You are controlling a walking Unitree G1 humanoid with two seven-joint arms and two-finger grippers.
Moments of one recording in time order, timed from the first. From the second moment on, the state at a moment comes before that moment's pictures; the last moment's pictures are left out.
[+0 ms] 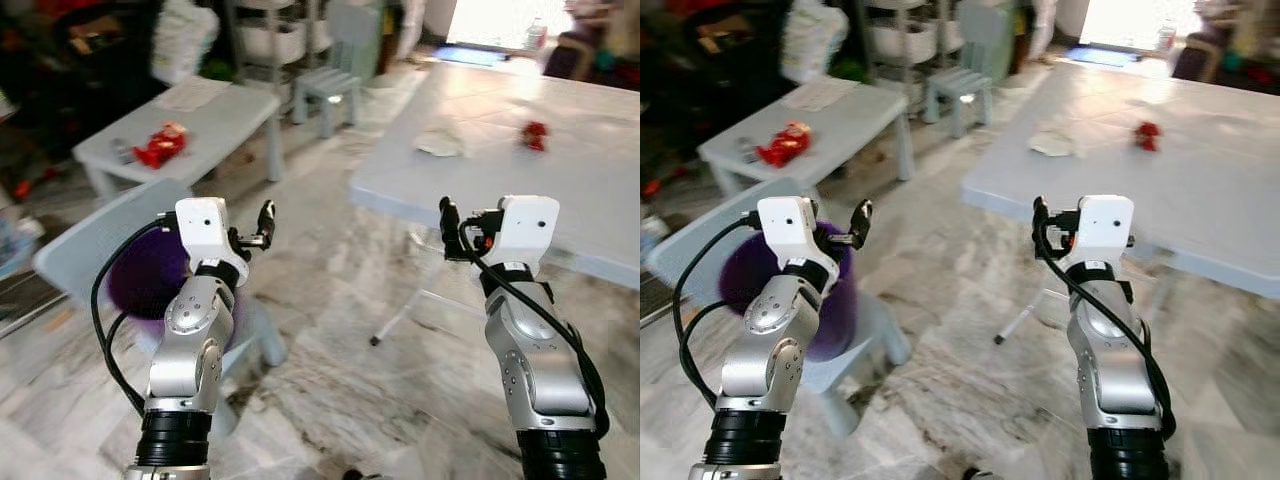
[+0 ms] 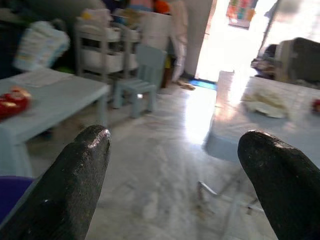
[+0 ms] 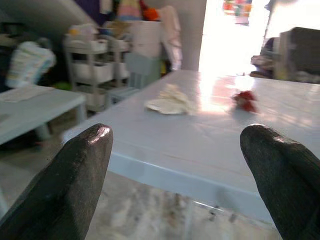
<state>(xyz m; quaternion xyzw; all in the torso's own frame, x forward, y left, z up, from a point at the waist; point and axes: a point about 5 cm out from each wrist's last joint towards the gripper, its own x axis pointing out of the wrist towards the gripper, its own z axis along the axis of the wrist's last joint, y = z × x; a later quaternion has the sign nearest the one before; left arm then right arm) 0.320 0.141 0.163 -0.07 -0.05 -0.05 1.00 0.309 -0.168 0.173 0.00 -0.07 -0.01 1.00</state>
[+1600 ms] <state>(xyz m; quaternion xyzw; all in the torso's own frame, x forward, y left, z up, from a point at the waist) 0.327 0.145 0.166 -0.09 -0.04 -0.04 0.99 0.310 -0.169 0.176 0.00 -0.08 -0.02 1.00</state>
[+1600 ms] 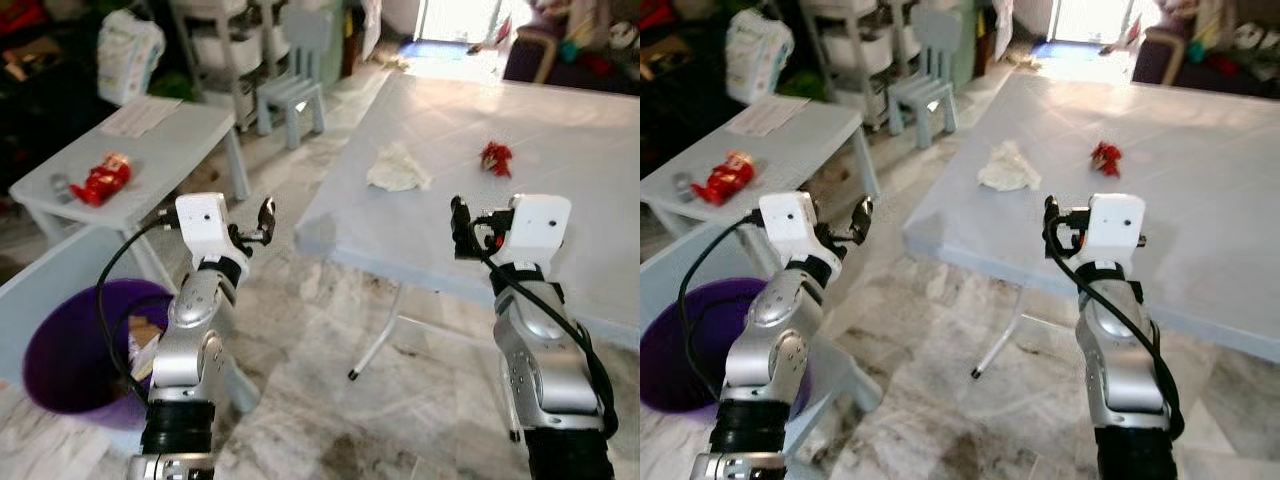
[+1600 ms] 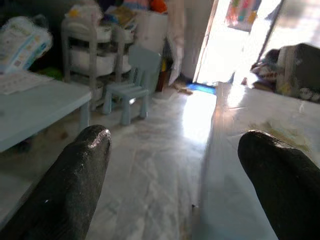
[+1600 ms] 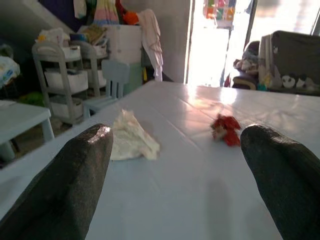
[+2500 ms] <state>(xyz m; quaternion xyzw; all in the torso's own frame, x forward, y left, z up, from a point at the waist) 0.327 0.152 0.164 -0.11 -0.04 -0.03 0.99 0.310 -0.168 0.174 -0.01 -0.08 -0.02 1.00</state>
